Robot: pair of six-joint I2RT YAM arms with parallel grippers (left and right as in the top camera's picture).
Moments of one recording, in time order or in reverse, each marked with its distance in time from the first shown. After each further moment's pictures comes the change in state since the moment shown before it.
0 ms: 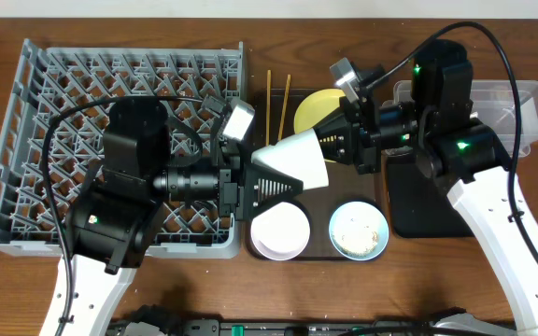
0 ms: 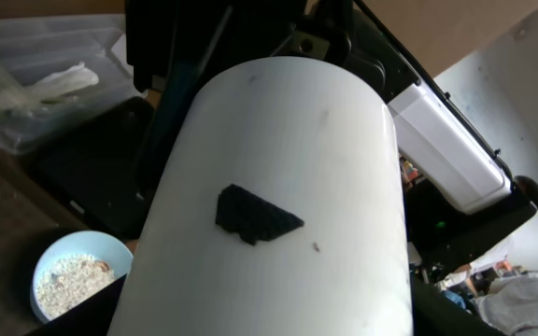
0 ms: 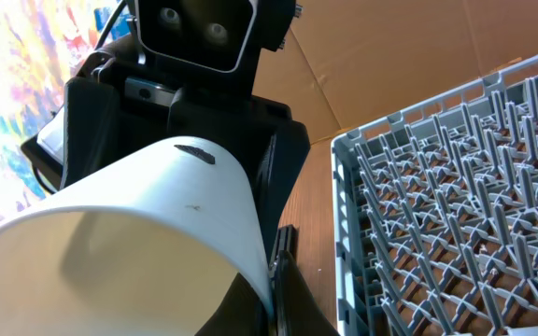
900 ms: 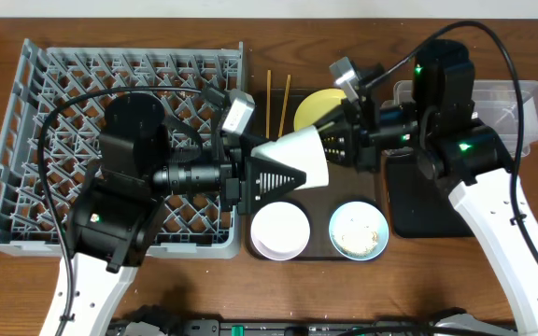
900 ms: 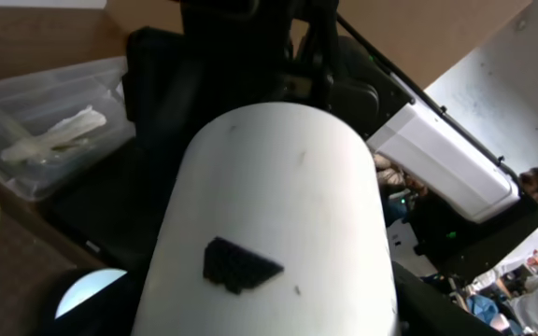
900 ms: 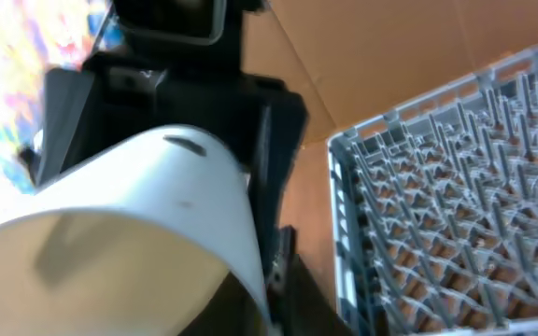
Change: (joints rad) left arm -0.005 0.005 0.000 0.106 -0.029 0.001; right arm 0.000 -0.009 0.009 -0.022 0.045 0.023
